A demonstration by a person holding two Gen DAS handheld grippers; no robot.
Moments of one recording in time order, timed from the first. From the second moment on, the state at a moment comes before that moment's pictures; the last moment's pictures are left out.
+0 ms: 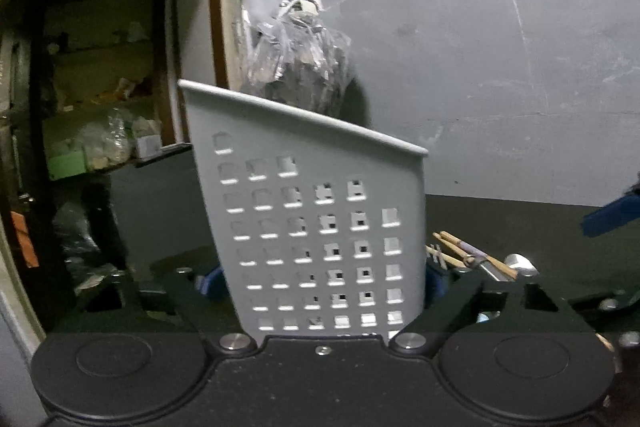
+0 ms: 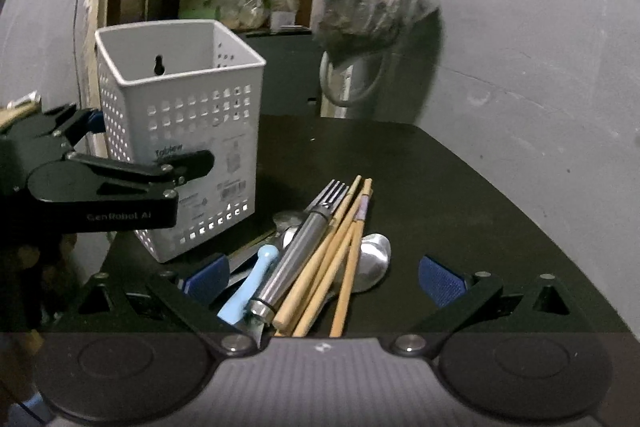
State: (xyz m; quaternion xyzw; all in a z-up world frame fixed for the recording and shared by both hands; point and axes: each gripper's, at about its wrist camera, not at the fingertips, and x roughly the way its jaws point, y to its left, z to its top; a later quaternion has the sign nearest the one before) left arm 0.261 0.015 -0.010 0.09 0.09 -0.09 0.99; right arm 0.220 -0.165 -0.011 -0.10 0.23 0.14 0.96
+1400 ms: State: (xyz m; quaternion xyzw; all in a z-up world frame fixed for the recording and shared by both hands) left arm 0.226 0.016 -0.013 0.07 0.10 -0.11 0.99; right arm 0.287 -0.149 -0.012 -0.05 0.31 0.15 0.94
